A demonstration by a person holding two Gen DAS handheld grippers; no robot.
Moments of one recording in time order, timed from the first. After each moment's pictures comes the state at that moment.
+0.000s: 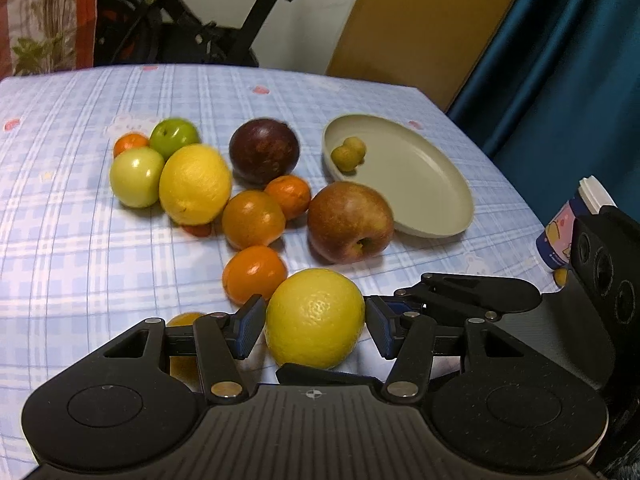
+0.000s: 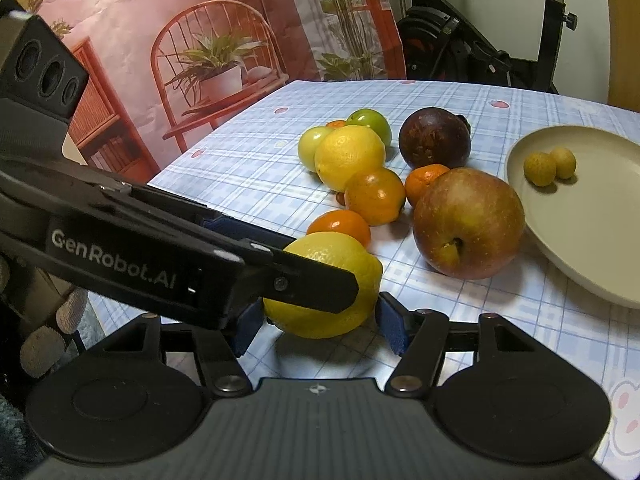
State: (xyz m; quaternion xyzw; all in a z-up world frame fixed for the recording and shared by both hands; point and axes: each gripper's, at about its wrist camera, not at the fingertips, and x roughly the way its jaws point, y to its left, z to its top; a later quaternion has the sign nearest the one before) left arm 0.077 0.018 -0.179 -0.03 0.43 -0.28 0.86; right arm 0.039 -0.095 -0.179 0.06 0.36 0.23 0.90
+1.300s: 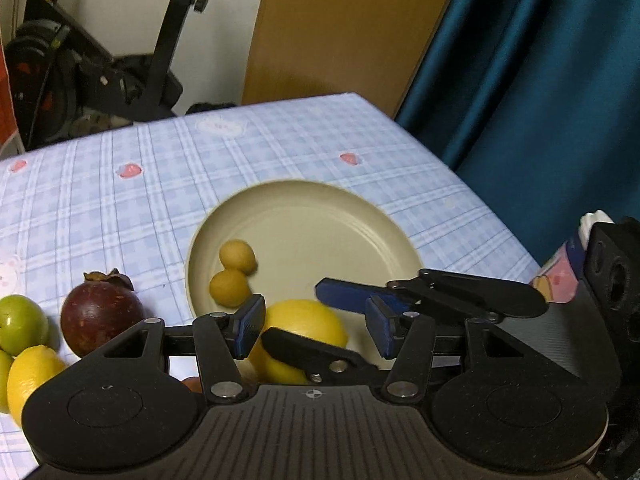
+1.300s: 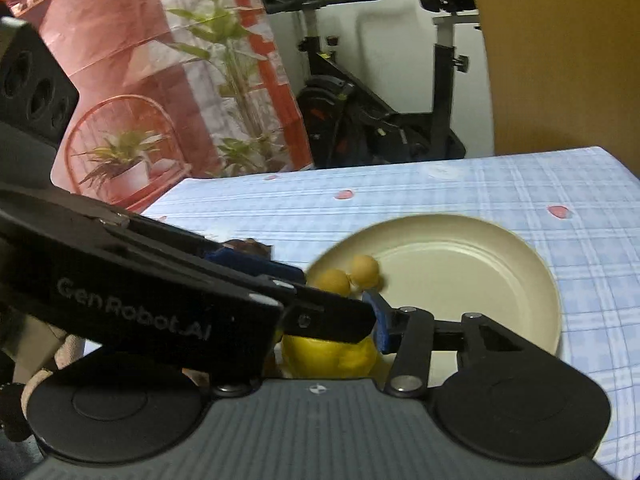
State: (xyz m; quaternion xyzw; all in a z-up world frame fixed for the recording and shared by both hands) left arm 0.175 -0.120 -0.168 0.03 0.43 -0.34 0.84; right arm 0.081 -0.219 -0.149 0.11 0.29 0.11 0.95
